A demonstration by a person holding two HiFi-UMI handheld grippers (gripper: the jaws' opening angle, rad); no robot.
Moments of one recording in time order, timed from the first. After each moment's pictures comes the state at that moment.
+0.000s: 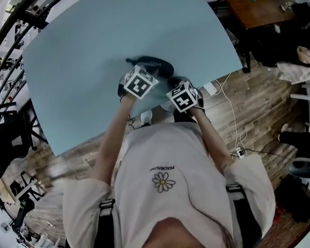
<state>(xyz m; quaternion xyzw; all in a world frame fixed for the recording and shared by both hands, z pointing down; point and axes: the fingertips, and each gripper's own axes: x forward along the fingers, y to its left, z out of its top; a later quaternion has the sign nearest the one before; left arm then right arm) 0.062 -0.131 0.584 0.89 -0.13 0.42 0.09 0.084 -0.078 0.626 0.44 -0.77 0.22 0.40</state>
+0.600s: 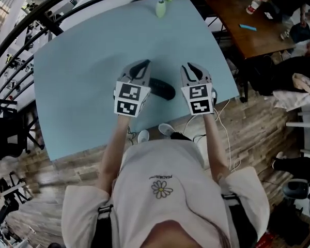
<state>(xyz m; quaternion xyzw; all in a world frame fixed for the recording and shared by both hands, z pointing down) 0.027 -0.199 0.405 0.92 -0.36 0.16 0.01 0.146 -0.177 0.437 0.59 -0.76 0.03 0.27</state>
